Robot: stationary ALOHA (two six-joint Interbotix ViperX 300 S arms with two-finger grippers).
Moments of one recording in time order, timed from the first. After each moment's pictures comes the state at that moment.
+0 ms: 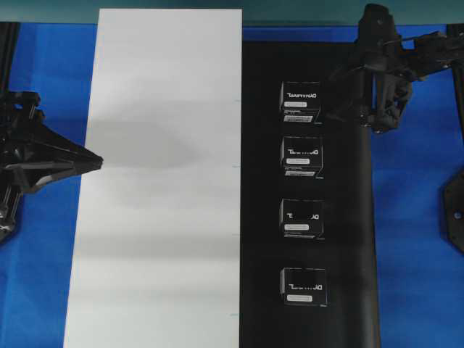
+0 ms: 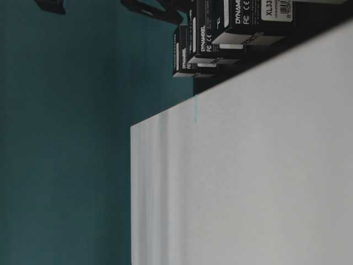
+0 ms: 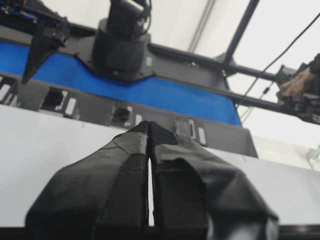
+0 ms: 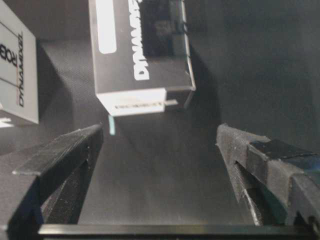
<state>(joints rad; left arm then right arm) -0.03 -0.89 0.97 0.01 -0.06 -0.27 -0.74 -0.27 0.85 0.89 0.50 -1.34</state>
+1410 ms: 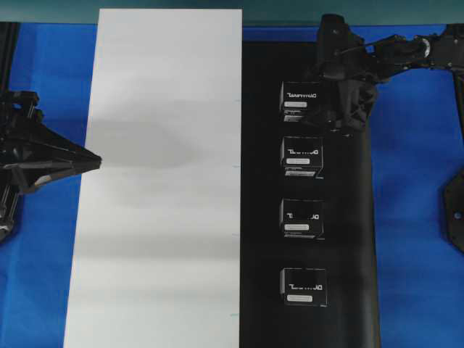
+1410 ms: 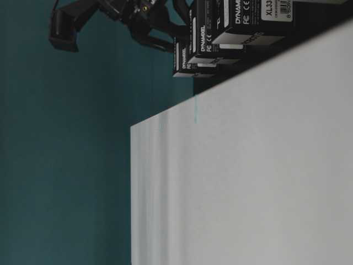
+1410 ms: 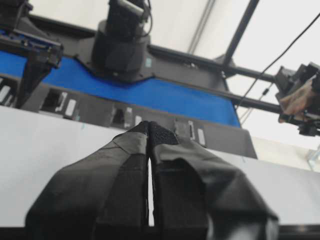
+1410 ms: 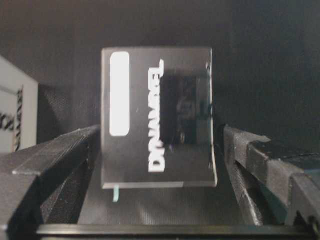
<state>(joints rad) -0.03 -0.90 0.97 0.01 -0.06 -0.27 -0.64 -0.10 0.74 0.89 0.45 -1.34</state>
